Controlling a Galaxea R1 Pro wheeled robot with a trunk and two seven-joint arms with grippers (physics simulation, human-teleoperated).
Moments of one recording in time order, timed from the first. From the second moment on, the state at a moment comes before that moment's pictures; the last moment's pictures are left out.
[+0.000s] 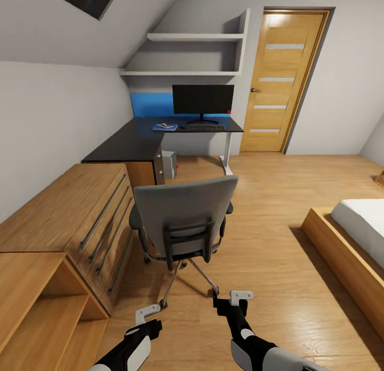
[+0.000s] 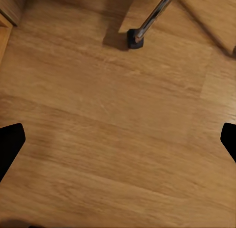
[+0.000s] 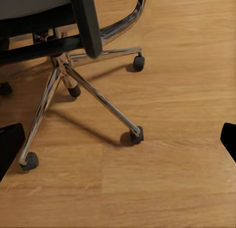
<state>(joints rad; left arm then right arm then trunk) -0.52 -0.13 -0.20 -0.31 0.46 0.06 0.32 -0.65 0.14 1.22 -0.07 -1.18 -0.53 -0.16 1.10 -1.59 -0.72</state>
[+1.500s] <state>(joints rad) -0.52 -0.13 -0.21 -0.30 0.46 0.06 0.32 -0.65 0.14 1.22 -0.06 -1.18 -0.53 -0.16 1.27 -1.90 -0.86</state>
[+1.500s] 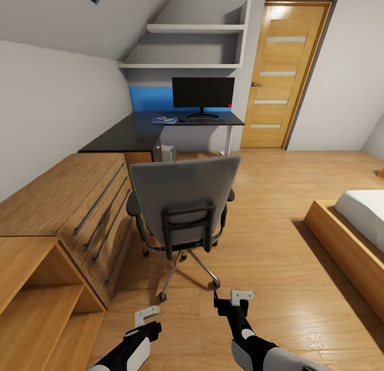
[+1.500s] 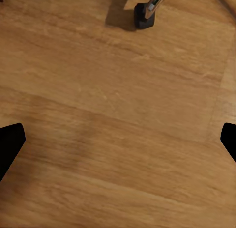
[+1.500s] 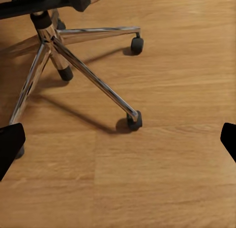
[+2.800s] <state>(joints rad) -0.52 -0.13 -0.20 -0.30 0.45 0.01 0.32 -0.65 0.13 1.23 -0.06 -1.18 -0.53 -0.16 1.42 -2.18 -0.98</state>
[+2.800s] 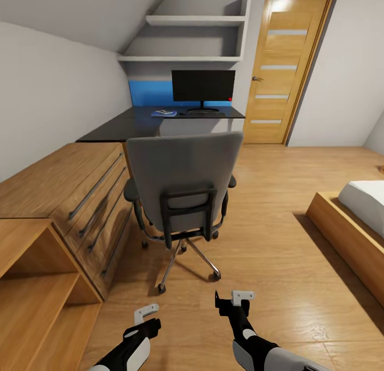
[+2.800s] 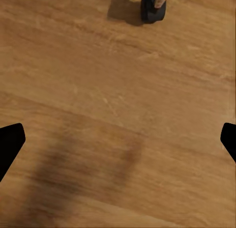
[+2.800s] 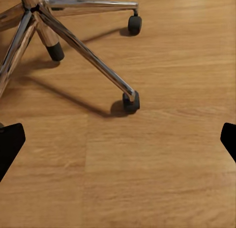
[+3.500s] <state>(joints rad) -0.52 -0.13 -0.22 -0.30 0.45 -0.04 0.32 -0.65 0.13 1.23 -0.06 -1.18 -0.53 -0.16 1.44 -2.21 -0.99</state>
